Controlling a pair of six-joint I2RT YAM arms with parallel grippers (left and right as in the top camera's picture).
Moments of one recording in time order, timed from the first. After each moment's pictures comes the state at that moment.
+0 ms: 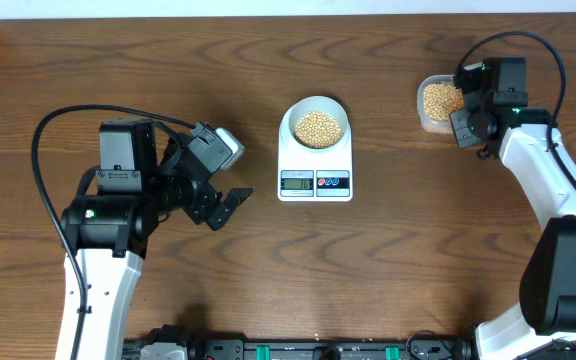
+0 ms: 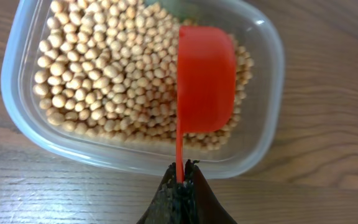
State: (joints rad) left arm -0.04 1.12 1.10 -0.91 0.54 0.65; right arm -0.02 1.76 1.23 -0.49 0.14 -0.32
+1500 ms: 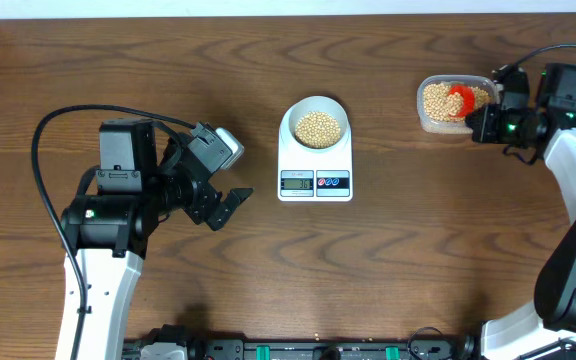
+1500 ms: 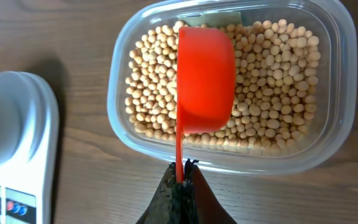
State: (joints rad) left arm -0.04 1.12 1.10 -0.91 0.54 0.65; right arm -0.24 1.76 1.23 -0.50 -0.50 -0.09
